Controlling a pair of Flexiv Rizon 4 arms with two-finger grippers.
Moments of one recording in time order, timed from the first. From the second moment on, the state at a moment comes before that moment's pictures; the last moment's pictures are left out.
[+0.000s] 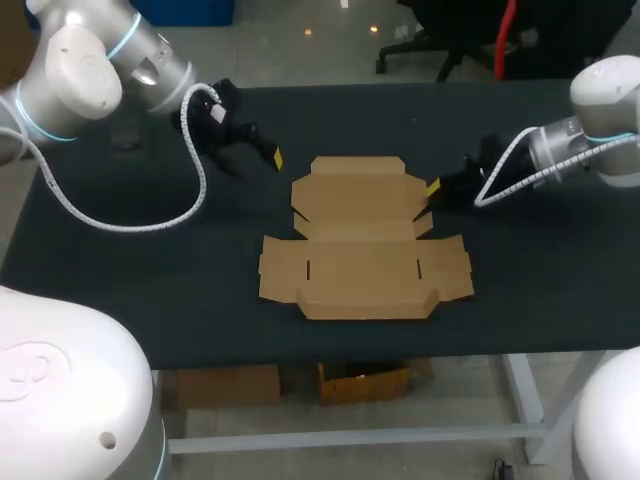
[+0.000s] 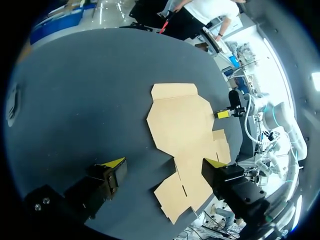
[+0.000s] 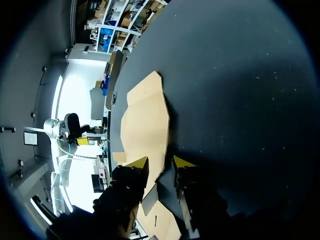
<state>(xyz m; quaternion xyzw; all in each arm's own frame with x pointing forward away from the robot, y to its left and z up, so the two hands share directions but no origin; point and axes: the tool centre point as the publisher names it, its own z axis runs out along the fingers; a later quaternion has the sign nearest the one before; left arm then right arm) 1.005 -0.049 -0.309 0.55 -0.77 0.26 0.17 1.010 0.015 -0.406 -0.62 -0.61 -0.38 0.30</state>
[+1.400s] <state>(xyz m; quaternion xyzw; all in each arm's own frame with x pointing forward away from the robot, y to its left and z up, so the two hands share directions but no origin) 0.980 -0.024 -0.313 0.54 -0.77 0.29 0.18 1.026 0.049 -0.398 -0.61 -0.57 -0.46 0.29</state>
